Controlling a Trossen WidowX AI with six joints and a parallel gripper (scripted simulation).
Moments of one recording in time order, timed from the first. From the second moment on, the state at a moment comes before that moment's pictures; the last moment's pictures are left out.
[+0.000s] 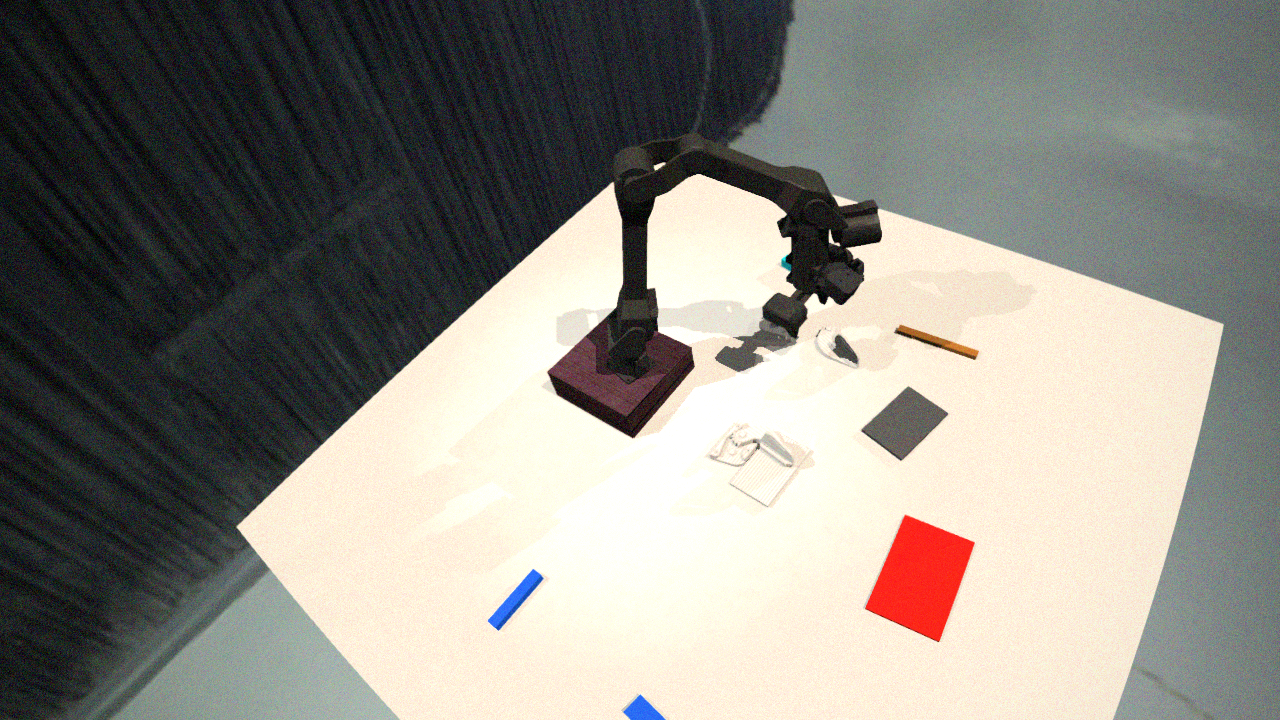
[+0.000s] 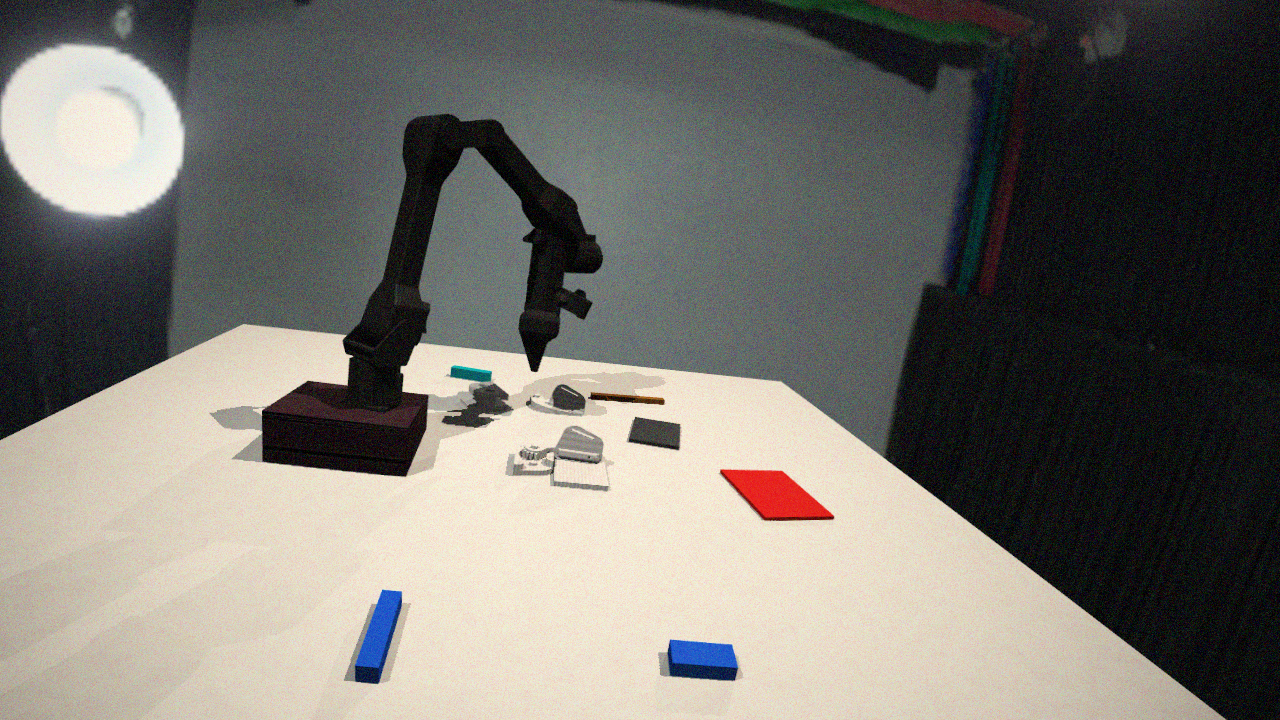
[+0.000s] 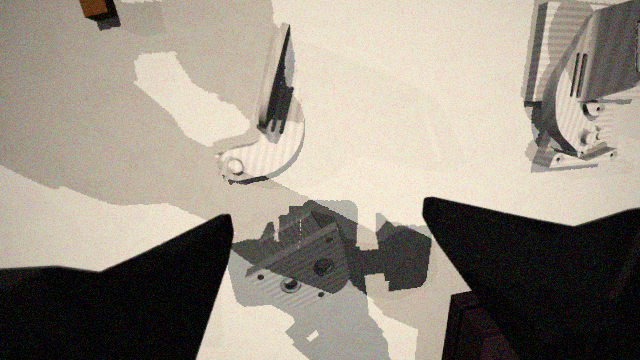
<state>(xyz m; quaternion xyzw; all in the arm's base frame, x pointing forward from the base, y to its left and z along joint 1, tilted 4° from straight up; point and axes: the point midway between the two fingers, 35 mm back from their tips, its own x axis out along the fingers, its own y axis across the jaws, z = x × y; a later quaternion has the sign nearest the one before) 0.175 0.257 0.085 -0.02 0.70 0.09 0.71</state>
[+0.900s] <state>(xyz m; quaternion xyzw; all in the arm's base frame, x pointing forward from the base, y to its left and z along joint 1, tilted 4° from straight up) 0.175 0.257 0.085 -0.02 0.70 0.09 0.71</state>
